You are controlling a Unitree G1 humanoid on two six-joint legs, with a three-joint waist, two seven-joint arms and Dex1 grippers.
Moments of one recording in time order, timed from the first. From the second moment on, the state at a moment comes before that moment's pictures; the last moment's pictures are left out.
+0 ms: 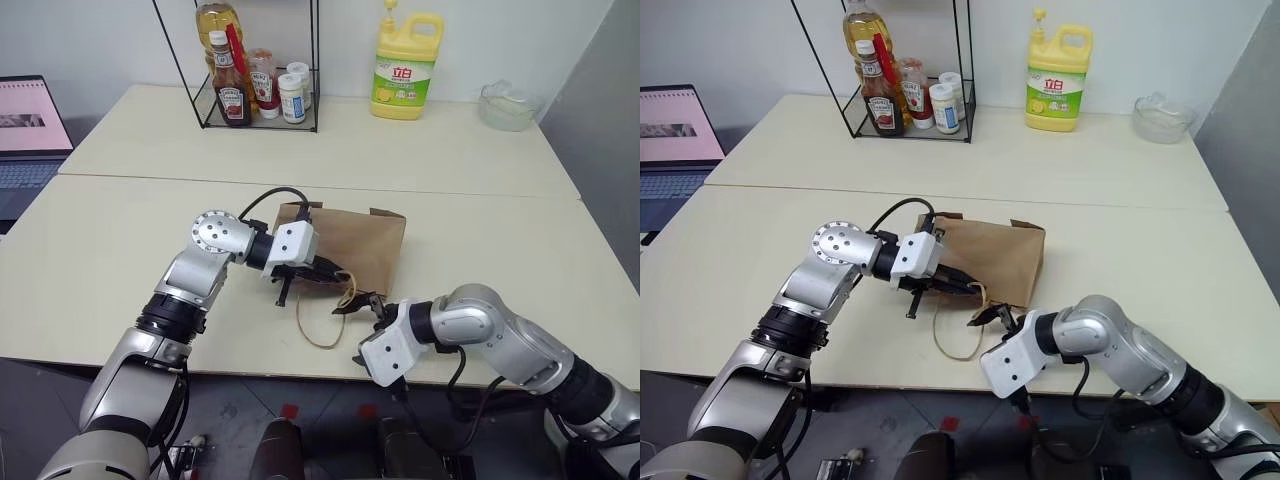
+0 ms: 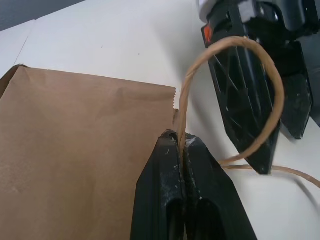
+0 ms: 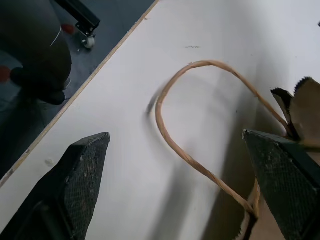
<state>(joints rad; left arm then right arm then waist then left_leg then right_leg) -0.76 0.56 -0.30 0.31 -0.22 -0.10 -1.45 -0.50 -0.69 0.65 -0.37 -0.29 -0.04 0.98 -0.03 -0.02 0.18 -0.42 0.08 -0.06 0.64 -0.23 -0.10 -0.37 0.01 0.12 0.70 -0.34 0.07</state>
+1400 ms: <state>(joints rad) -0.93 0.48 -0.20 0.40 -0.24 0.18 -1.30 -0.45 -0.57 0.61 -0.27 -0.34 0.07 1.01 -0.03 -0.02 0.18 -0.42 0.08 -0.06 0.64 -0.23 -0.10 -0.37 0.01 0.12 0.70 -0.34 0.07</state>
